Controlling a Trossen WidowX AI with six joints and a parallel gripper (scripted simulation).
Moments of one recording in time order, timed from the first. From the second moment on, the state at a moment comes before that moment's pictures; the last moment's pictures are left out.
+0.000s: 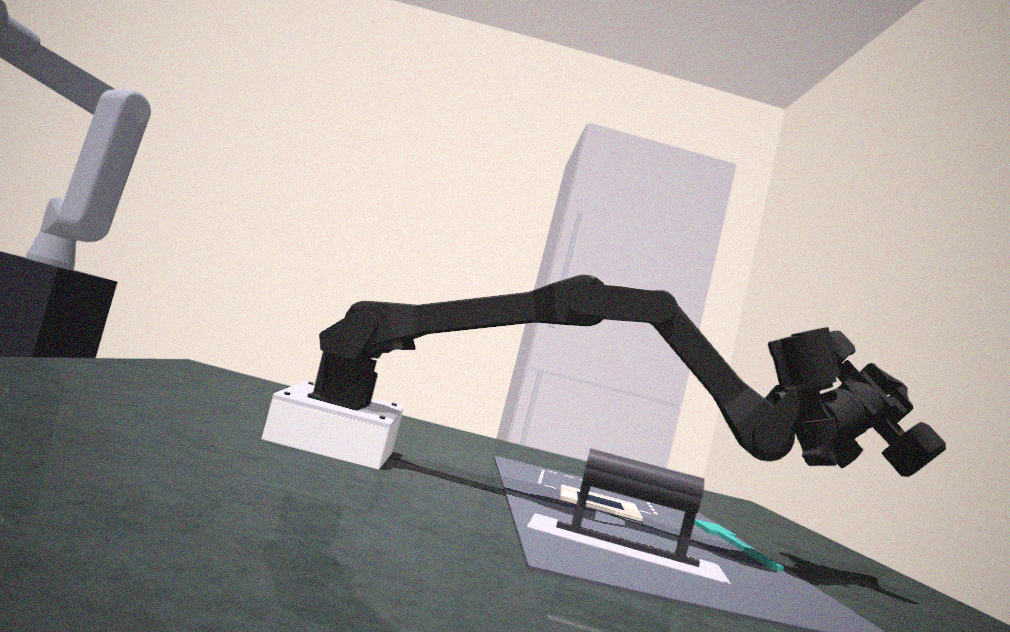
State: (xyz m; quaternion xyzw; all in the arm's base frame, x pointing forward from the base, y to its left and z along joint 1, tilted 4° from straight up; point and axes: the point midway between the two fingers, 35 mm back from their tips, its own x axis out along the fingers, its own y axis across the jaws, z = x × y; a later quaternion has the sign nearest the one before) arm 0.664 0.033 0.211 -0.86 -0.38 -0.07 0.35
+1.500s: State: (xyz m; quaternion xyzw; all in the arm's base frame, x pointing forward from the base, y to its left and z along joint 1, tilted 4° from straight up) arm 0.681 -0.028 0.176 -0.68 -0.10 0.15 0.71
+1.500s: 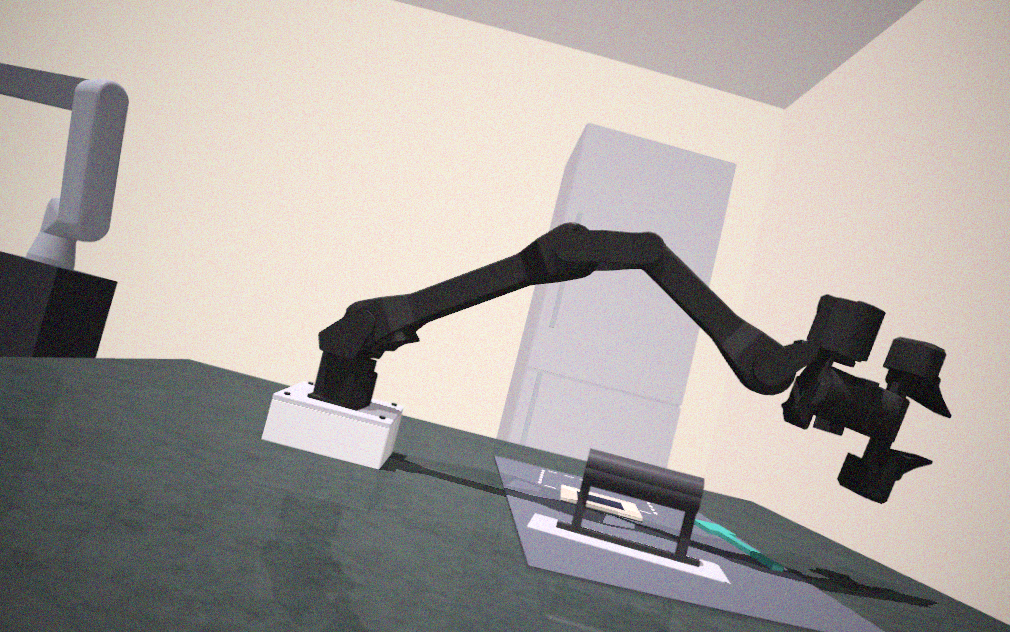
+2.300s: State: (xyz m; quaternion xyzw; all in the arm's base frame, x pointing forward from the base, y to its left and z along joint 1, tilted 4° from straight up) arm 0.628 -0.071 0.132 -0.44 0.19 0.19 0.85
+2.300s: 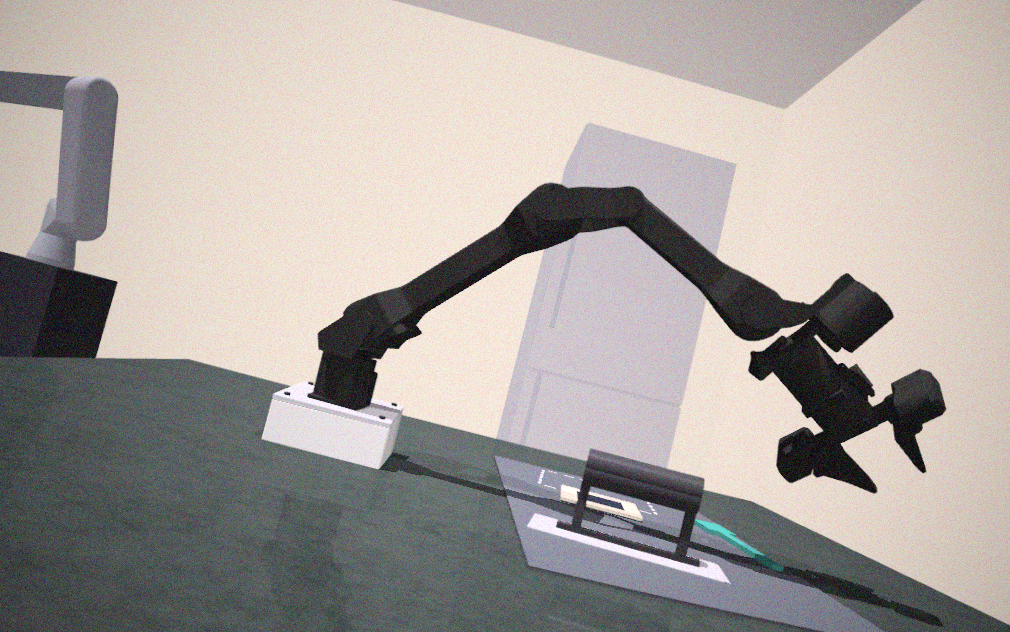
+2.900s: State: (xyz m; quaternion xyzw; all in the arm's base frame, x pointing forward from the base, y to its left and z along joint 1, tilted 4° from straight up) arm 0.545 -0.095 0.105 -0.24 0.42 0.13 0.86
